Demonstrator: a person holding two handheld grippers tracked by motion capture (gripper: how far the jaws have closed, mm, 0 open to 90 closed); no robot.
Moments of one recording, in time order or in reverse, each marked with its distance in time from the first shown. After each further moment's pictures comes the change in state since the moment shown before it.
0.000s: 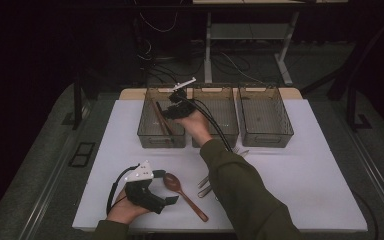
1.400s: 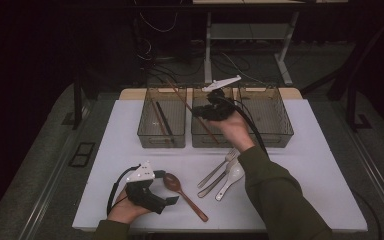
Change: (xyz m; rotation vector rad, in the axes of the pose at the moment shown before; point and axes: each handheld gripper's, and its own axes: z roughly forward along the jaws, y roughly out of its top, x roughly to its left) left arm -0.001 0.000 0.002 0.019 0.013 0.000; right arm -0.016 -0.031 -0.117 -0.083 0.052 -0.048
